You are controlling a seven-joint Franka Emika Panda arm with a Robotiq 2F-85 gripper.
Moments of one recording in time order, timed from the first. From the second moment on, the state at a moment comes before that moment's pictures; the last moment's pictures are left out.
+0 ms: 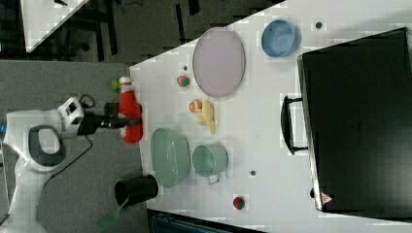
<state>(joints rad) -0.07 0.23 0.46 -1.80 -0.05 0.45 -0.11</state>
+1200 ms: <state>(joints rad) -0.21 0.30 0.00 -2.20 -0.05 0.70 -0.45</state>
